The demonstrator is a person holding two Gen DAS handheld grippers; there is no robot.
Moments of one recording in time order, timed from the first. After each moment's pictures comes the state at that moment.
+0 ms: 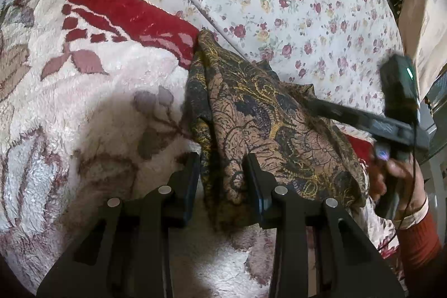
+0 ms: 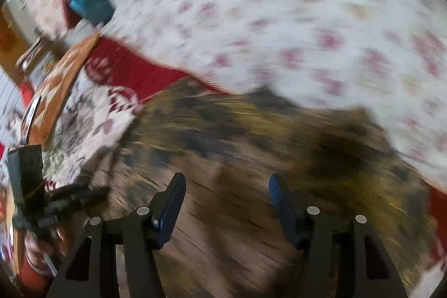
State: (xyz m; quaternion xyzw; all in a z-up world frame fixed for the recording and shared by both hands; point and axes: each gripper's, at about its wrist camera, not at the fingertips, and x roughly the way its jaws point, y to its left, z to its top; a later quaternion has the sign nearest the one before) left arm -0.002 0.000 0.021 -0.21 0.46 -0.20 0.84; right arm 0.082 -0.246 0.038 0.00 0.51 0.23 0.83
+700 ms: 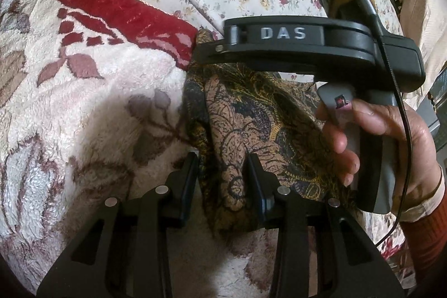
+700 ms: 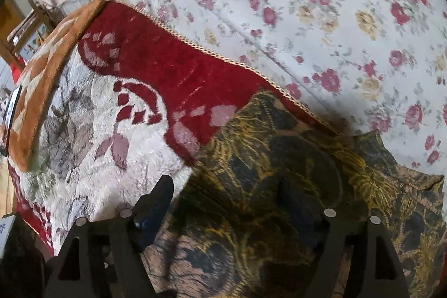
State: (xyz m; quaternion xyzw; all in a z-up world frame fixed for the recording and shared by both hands) left arm 0.005 -0.007 0.019 -0.20 0.46 -0.20 0.84; right arm 0.139 -0.112 0.016 -0.06 0.54 0.23 0.80
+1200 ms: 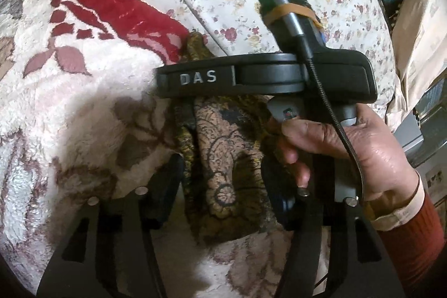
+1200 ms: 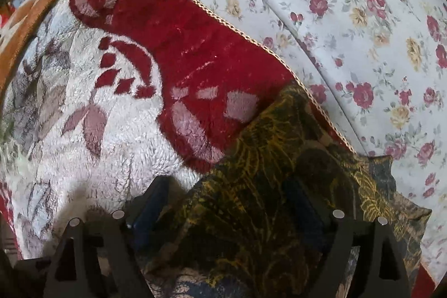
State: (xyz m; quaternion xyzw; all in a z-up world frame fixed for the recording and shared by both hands) left arm 0.020 -0.004 0.017 -0.25 0.46 -0.23 0.82; right arm 0.149 -0.078 -0.011 -0.16 0.56 0.21 0.79
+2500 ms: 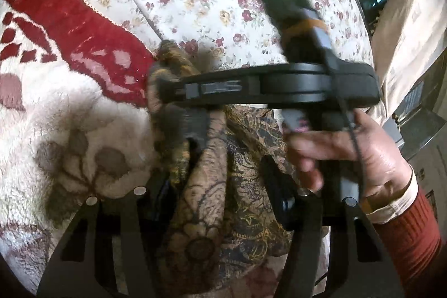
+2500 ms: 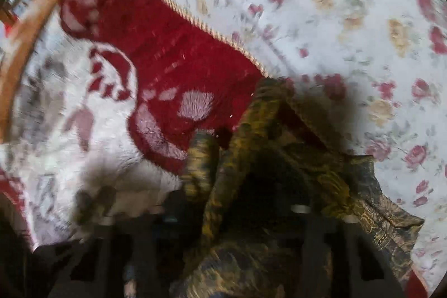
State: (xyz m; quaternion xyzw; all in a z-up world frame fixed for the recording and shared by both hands) left arm 0.051 -0.037 0.027 -0.28 0.42 -0.28 0.82; right arm 0.175 -0.125 0.019 -0.11 0.59 0.25 0.76
